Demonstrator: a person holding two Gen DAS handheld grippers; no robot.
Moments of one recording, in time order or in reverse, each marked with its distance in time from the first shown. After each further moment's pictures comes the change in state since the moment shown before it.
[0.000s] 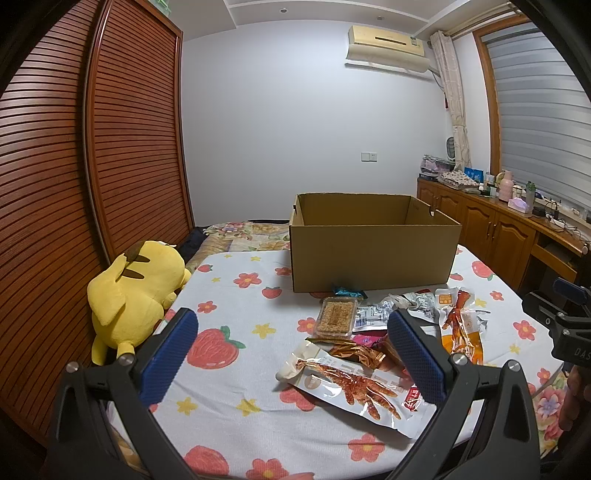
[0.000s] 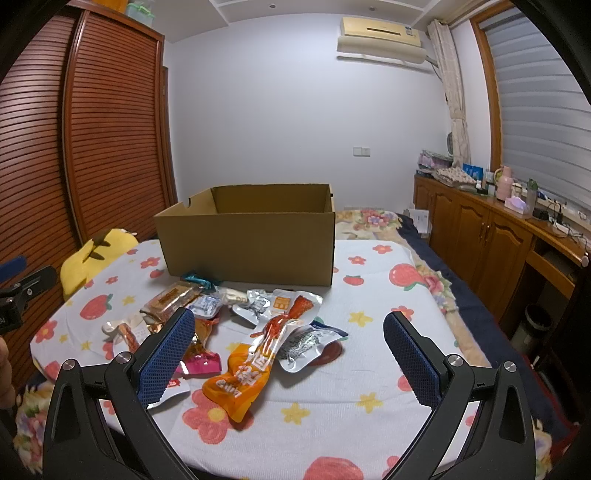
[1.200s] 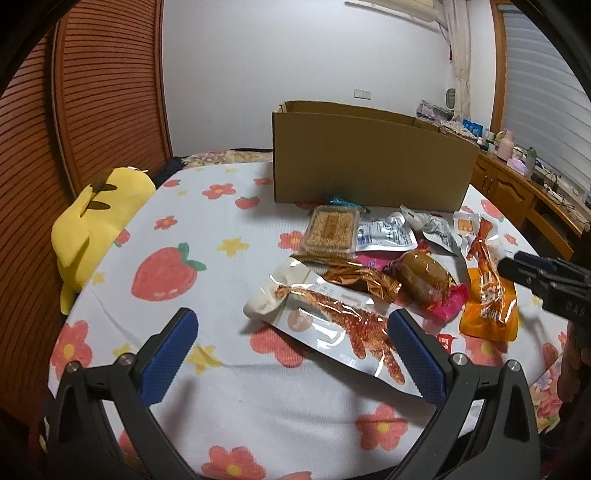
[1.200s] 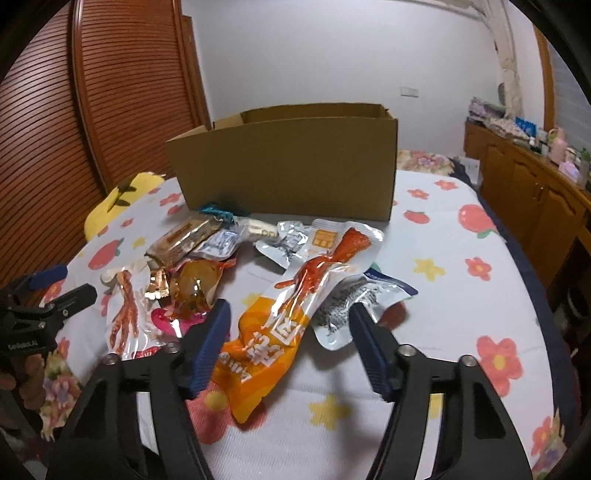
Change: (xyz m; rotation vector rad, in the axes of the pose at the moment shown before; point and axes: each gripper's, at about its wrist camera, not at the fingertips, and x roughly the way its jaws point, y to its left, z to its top) left arm 0.079 -0.007 -0.057 -0.037 0.269 -0.080; right arm 0.084 0.001 -0.028 -0.023 0.257 0.193
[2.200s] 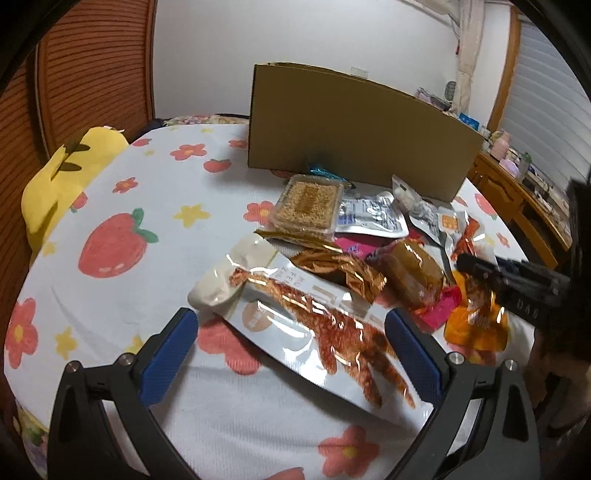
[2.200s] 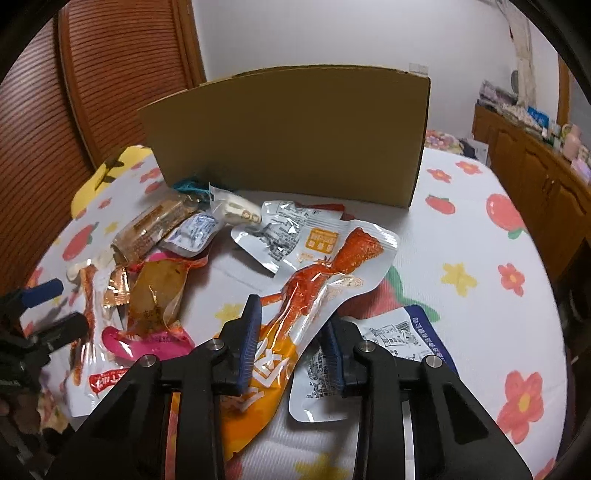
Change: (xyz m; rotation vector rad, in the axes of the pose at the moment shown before) left arm 0.038 -0.007 0.007 -0.085 0.121 -0.090; right arm 0.055 -0.004 0.013 -0.028 0.114 -0.017
